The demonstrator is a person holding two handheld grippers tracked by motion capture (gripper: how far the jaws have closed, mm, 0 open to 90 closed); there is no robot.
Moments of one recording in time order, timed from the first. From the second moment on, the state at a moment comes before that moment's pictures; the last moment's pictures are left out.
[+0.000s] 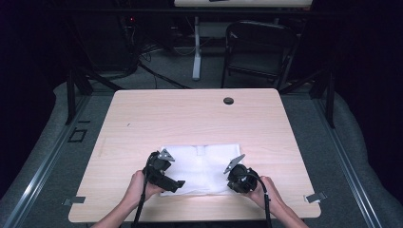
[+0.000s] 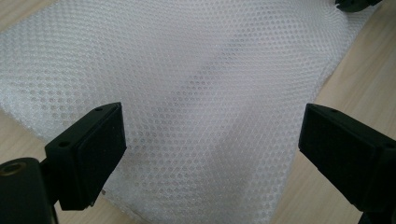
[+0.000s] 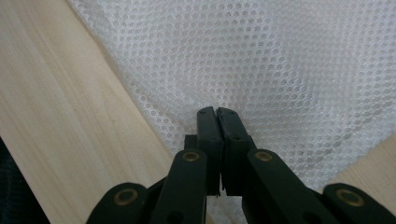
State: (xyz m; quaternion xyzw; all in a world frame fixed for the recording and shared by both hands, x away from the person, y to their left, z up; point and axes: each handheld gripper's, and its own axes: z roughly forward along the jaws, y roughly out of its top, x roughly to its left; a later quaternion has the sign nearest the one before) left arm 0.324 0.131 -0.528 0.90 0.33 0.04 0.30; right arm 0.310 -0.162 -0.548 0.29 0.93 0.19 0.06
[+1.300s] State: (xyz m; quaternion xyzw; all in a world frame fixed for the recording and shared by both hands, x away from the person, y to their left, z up) left arm 0.303 0.101 -0.539 0.93 0.26 0.05 0.26; right arm 0.309 -0.170 -0.521 0.33 0.91 0.25 0.06
